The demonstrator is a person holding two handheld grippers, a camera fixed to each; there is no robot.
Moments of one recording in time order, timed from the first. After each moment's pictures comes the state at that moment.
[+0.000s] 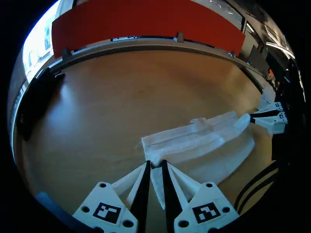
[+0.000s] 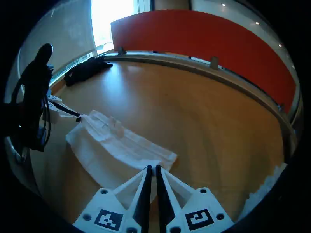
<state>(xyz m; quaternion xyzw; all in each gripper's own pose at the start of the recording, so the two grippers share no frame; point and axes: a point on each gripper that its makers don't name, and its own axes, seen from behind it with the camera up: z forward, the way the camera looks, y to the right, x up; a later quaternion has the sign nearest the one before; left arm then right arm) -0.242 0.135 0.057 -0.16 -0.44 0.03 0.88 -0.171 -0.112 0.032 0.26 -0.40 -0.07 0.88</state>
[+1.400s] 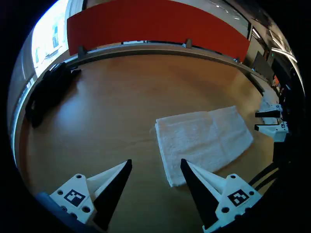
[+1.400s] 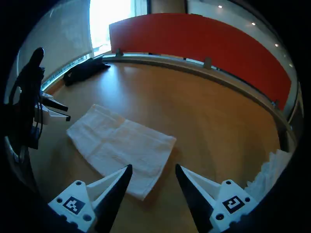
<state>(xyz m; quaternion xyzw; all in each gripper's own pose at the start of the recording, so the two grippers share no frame) -0.225 0.100 0.013 -0.13 -0.43 0.01 0.89 -0.167 -0.096 -0.001 0.25 -0.39 -0.07 0.88</state>
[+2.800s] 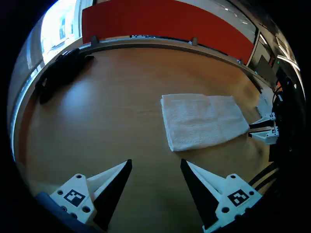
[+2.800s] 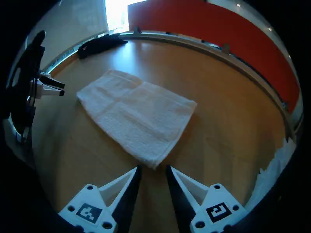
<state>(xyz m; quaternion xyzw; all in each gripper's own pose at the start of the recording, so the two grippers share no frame) -0.225 0.080 -0.058 -0.10 -0.45 -0.01 0.89 -0.215 -0.090 -0.058 0.30 -0.44 -0.12 0.83</state>
